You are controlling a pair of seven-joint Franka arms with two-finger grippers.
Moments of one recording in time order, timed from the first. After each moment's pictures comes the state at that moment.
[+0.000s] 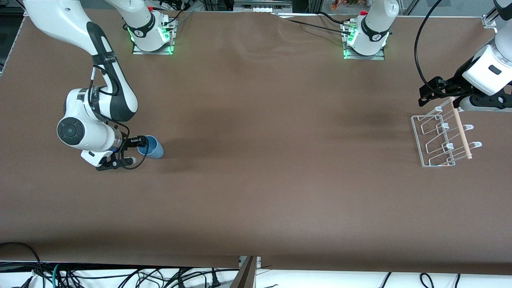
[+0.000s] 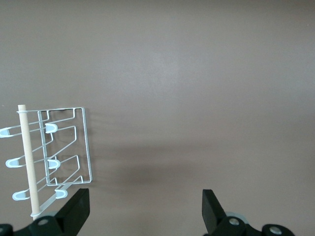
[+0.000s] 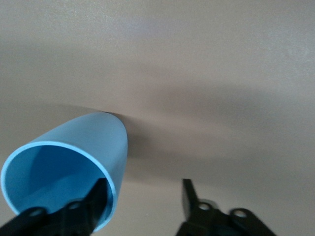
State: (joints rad) left arm -0.02 -0.04 -0.03 -1.71 -0.02 1.67 -0.04; right arm 0.17 0.45 -0.08 -1.89 0.02 2.15 -0.13
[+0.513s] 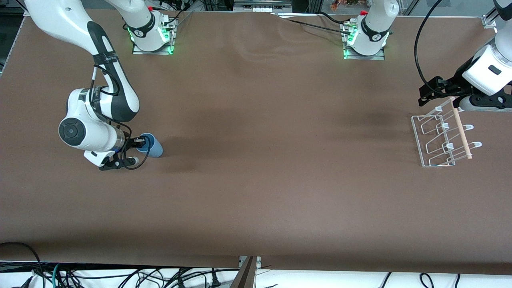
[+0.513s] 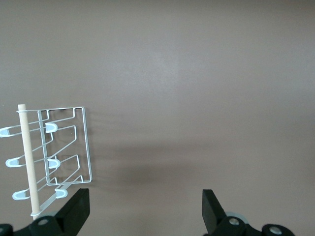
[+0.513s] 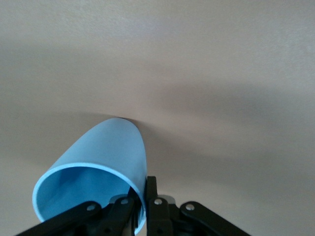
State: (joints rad) left arm -0.02 -0.04 -0.03 -1.71 -0.02 1.67 -0.04; right arm 0.18 0.45 -0.07 -1.88 0.08 2.13 -0.11
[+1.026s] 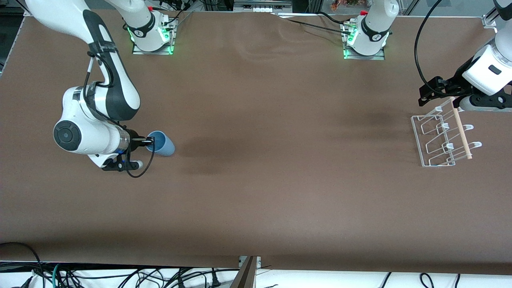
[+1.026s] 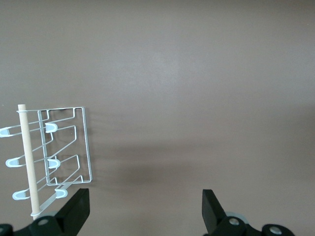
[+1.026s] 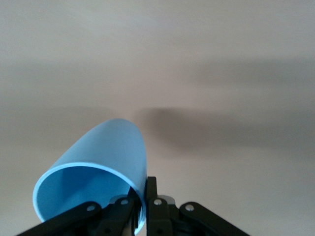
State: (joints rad) left arm -0.02 -0.04 -0.03 -1.71 -0.02 1.67 -0.04; right arm 0.20 0.45 0.00 -1.65 0.20 1.87 0.15
